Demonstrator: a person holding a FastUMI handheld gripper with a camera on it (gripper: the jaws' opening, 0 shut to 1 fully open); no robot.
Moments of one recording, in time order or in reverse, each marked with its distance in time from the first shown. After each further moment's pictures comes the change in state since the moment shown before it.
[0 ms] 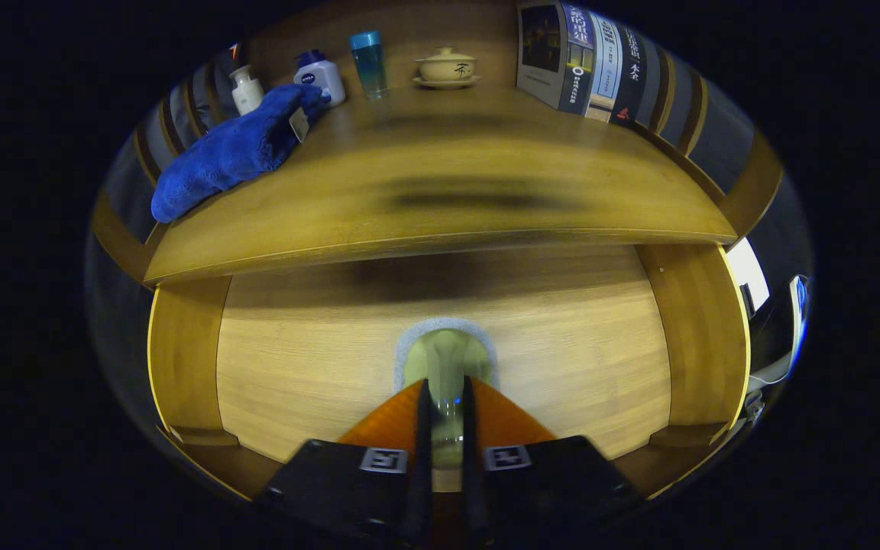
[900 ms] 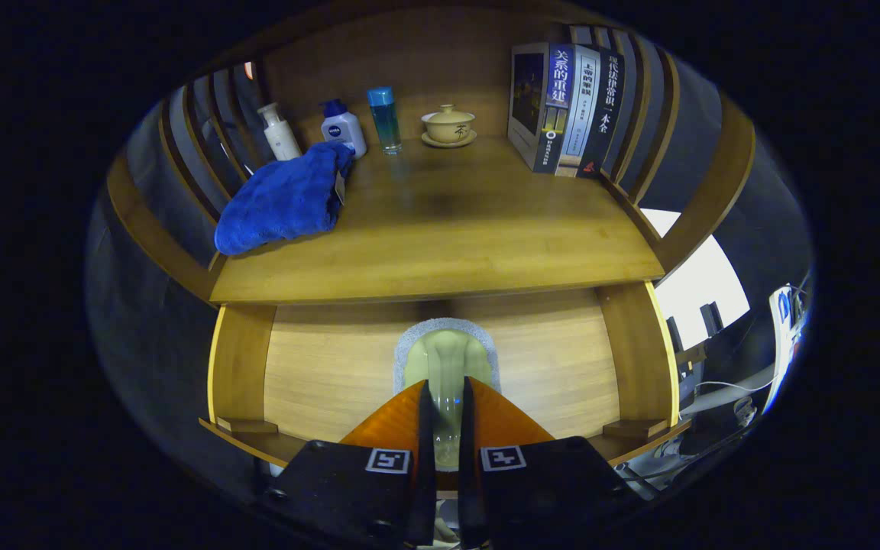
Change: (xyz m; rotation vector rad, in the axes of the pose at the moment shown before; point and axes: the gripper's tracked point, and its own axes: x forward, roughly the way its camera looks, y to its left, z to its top) arm -0.106 0.000 0.029 -0.029 -0.078 0.023
